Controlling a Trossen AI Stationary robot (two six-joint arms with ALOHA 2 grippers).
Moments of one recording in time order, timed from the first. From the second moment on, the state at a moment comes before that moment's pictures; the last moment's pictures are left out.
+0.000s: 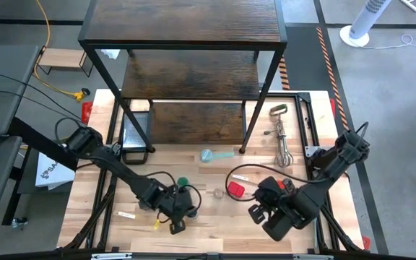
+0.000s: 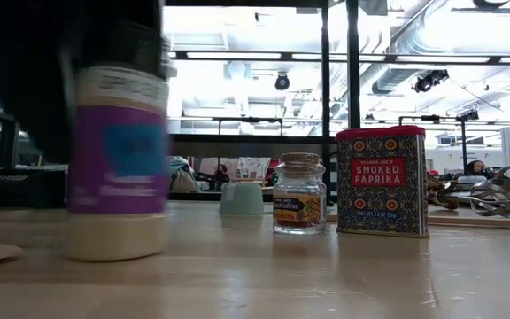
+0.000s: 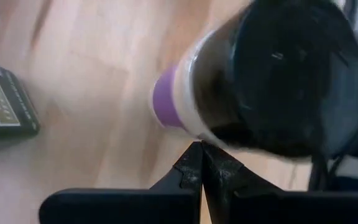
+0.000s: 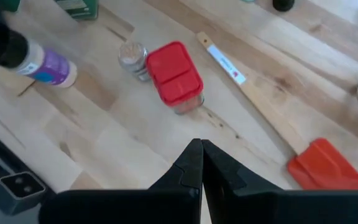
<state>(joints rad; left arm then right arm) -0.58 1.76 1.09 -0.40 -0.09 -0.89 0.77 1.73 1.59 -1.35 0.47 1.70</state>
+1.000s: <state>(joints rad) -0.25 1.41 1.09 -0.33 -0.26 -0.54 0.66 1.73 1.59 -1.12 0.65 1.49</state>
